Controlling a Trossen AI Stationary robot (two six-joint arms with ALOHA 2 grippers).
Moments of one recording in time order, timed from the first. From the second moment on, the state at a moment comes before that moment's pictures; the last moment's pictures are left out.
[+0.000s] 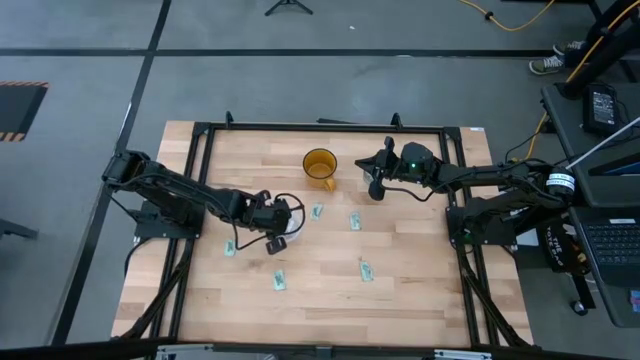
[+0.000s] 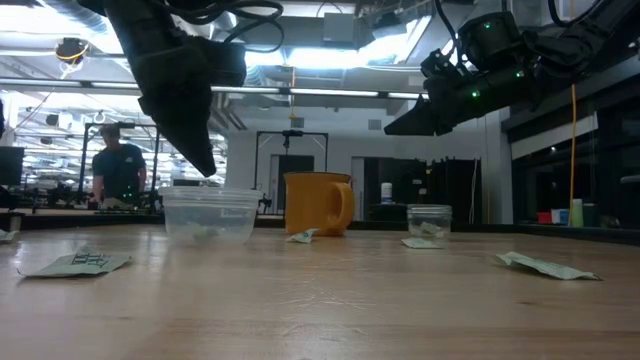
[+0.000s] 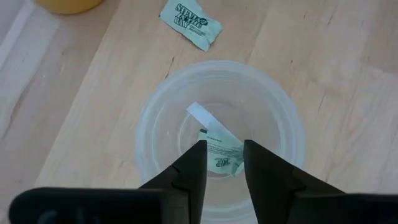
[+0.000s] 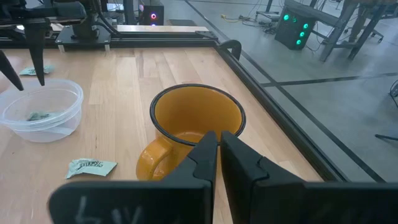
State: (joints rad) left arm -0.19 1.45 0.88 -0.55 -0.27 -0.53; right arm -0.39 1.29 0.48 0.54 -0.05 -0.14
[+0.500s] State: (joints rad) left arm -0.19 1.29 0.88 -0.71 -0.27 -0.53; right arm -0.39 1.29 0.48 0.54 -0.05 -0.14
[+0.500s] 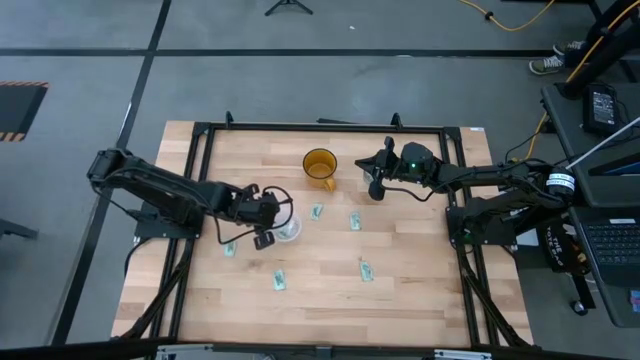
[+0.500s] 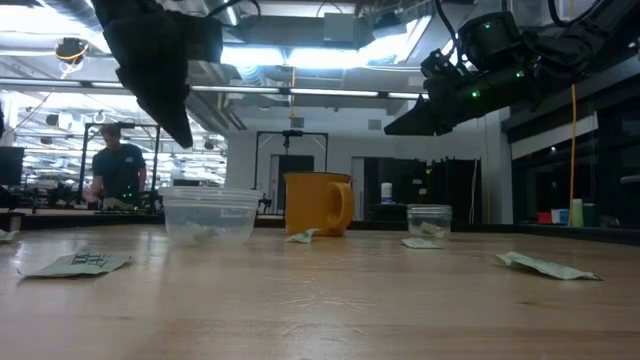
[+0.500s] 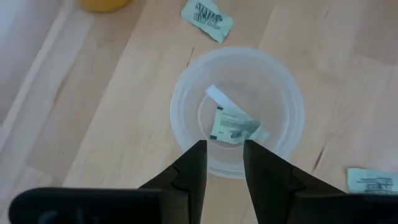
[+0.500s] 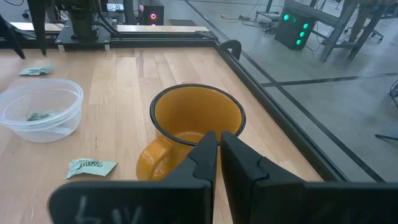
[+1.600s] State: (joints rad) left arm -0.49 1.27 0.88 -0.95 -0.36 -1.22; right arm -0.29 1.13 0.48 0.43 -0.18 -0.18
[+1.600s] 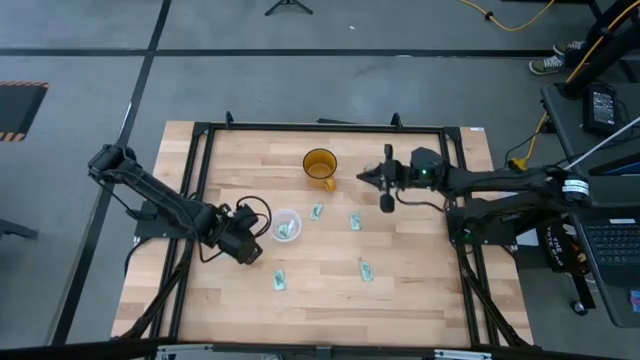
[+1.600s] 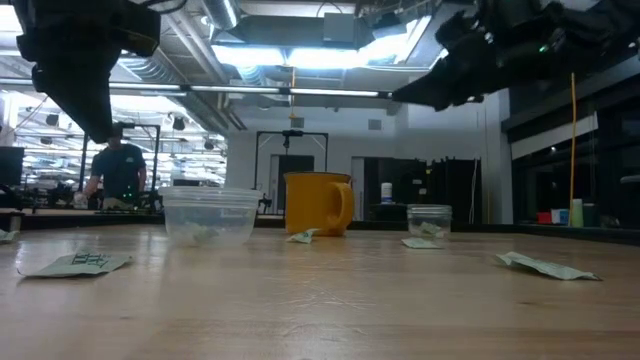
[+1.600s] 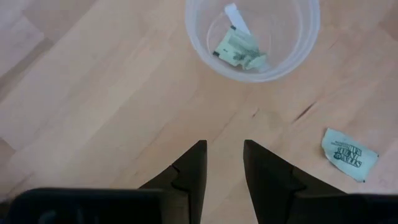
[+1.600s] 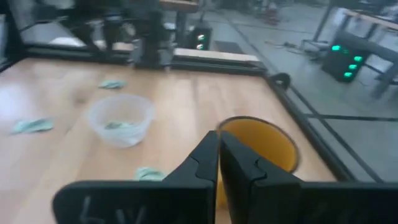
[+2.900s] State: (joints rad) left arm -0.60 1.57 0.87 -1.06 -0.15 -1.81; right arm 0.14 0.94 0.48 0.16 0.03 -0.14
